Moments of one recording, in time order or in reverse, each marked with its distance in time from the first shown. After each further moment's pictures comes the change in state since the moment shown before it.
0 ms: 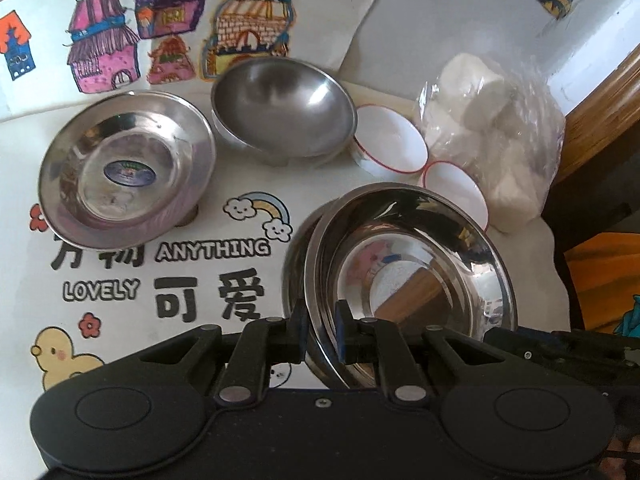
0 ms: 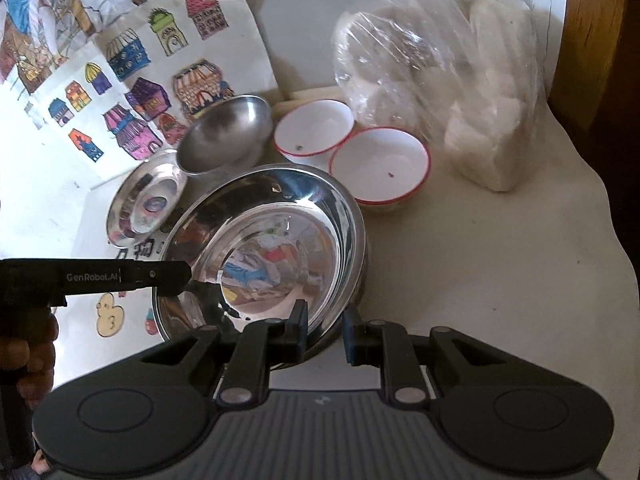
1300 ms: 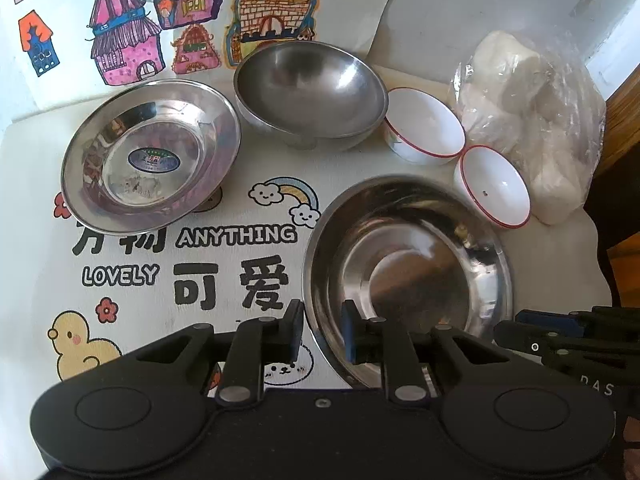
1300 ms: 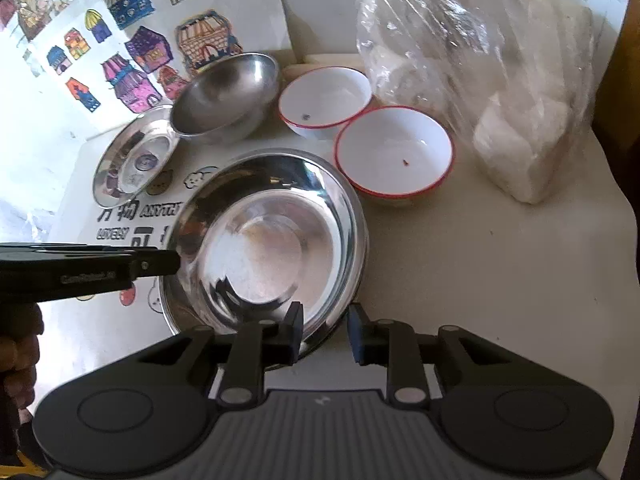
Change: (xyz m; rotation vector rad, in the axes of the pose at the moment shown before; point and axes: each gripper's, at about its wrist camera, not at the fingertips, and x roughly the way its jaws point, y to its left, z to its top) left arm 0.009 -0.007 -0.005 -0.005 0.009 0.137; right arm 0.028 0.004 0.014 -0.117 0.095 -0.008
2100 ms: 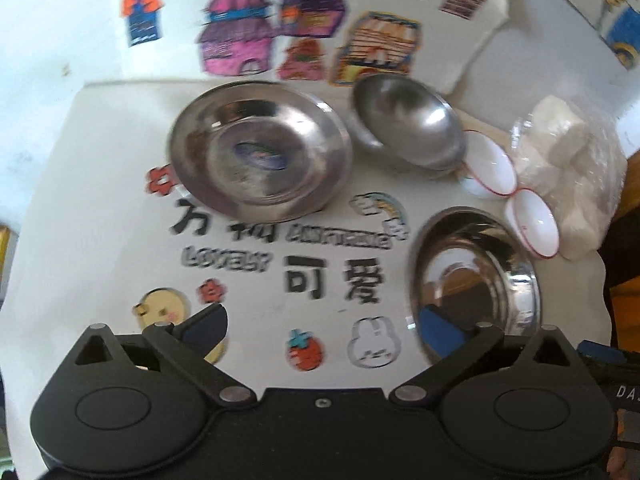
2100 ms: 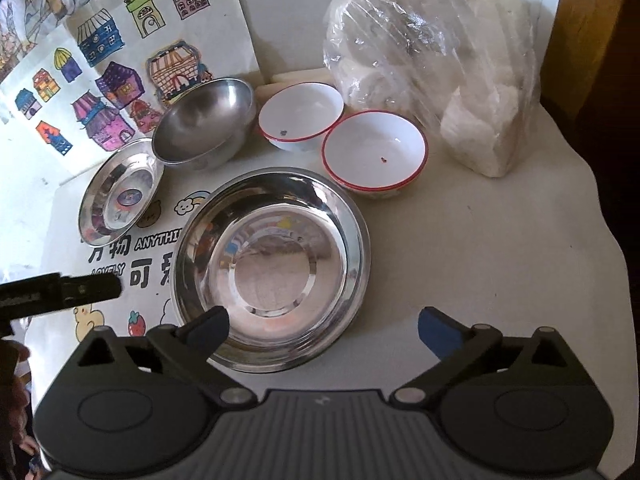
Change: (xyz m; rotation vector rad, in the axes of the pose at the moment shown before) left arm -0.039 0.081 -0.011 -0.142 -0.029 0.015; right arm -0.018 0.031 -0.010 0.165 -0.055 -0.115
